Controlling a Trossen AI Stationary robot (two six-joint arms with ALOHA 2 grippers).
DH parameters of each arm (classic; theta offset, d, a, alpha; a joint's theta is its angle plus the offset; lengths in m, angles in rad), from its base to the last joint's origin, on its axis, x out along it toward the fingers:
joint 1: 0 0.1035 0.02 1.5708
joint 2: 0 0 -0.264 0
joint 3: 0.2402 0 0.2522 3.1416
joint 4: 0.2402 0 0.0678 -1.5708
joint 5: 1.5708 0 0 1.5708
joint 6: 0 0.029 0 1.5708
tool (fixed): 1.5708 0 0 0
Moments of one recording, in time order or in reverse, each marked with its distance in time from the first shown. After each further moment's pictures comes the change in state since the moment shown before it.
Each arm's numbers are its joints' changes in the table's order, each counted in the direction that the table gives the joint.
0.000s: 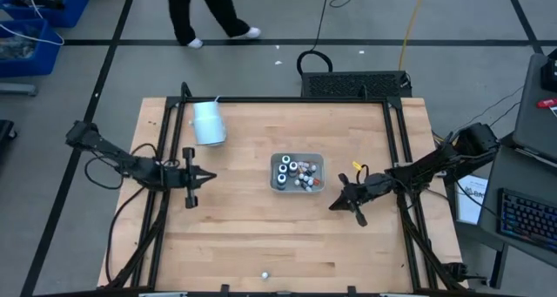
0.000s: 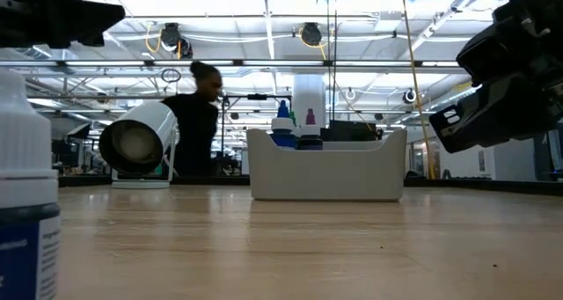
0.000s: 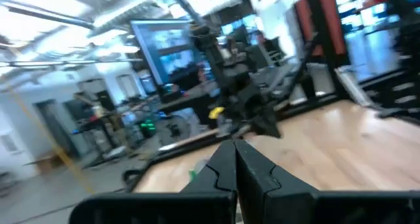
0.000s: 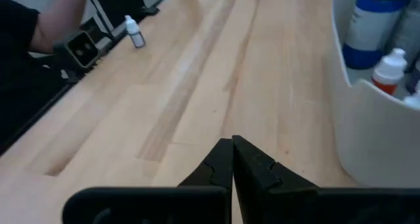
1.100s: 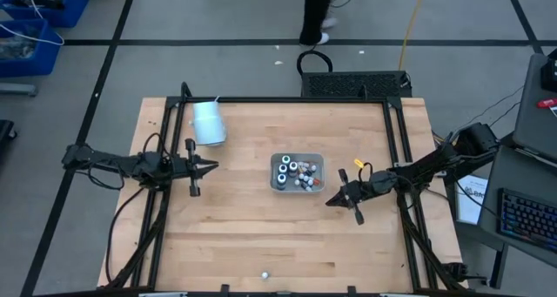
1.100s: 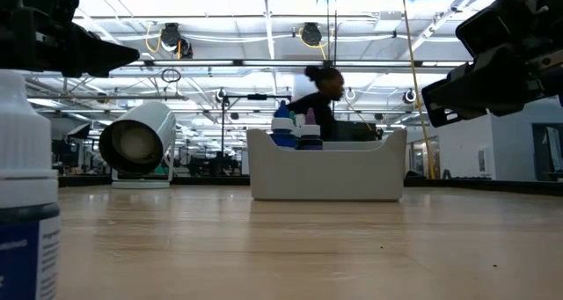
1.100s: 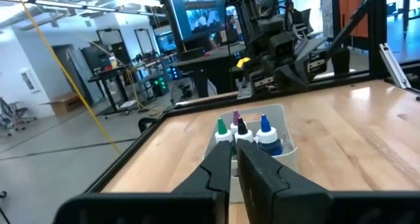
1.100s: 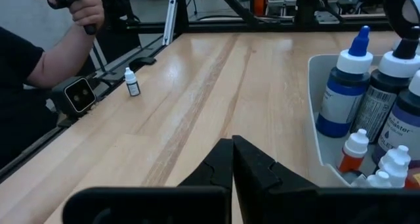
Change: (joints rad) left arm 0.292 0.226 -0.011 0.346 0.150 -0.197; right arm 0.009 0.000 0.000 -0.175 0.072 -0.080
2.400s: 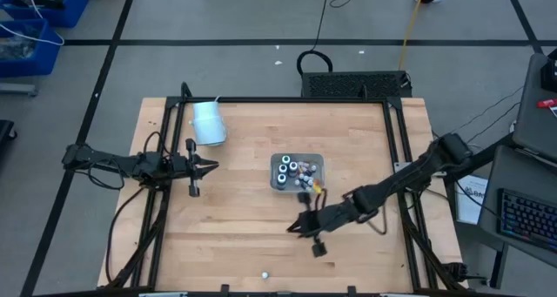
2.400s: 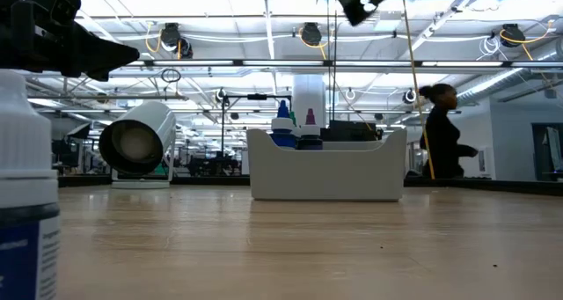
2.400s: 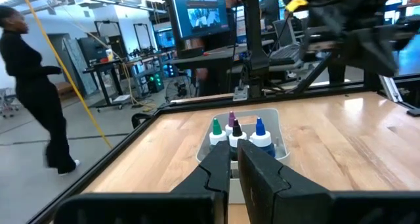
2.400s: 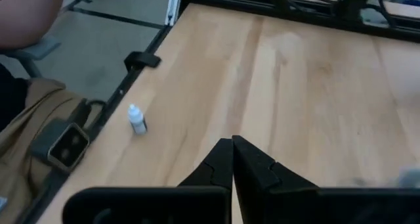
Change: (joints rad) left arm 0.000 0.000 0.000 -0.002 0.003 -0.073; right arm 0.164 -0.308 0.915 0.920 0.182 -0.020
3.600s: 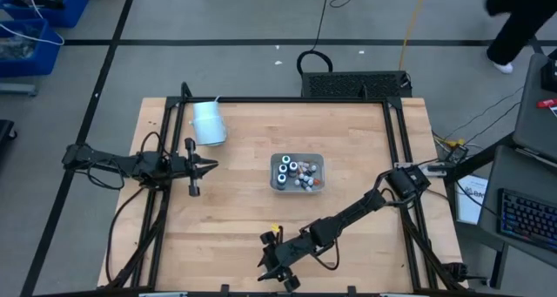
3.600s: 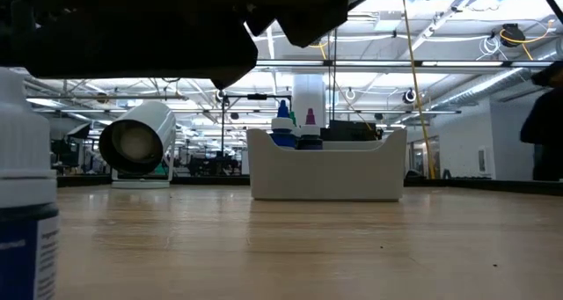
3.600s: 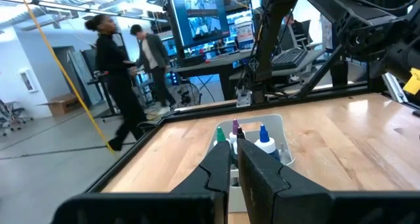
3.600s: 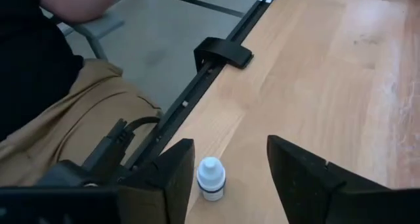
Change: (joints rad) left arm 0.000 0.000 0.000 -0.031 0.000 0.051; right arm 0.049 -0.604 0.476 -0.099 -0.238 -0.043
